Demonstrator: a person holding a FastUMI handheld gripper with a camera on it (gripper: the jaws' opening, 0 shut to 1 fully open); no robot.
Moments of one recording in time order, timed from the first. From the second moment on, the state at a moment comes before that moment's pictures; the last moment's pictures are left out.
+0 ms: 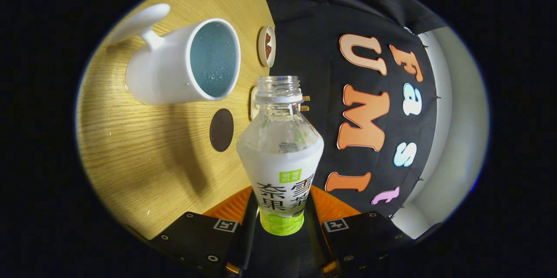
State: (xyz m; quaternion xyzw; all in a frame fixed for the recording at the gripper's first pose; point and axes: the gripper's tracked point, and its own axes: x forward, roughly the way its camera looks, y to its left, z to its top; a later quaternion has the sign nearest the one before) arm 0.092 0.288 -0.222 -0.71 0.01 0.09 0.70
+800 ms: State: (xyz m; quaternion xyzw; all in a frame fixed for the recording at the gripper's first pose) arm 0.093 0.285 -0.213 -0.74 0.00 0.09 0.67
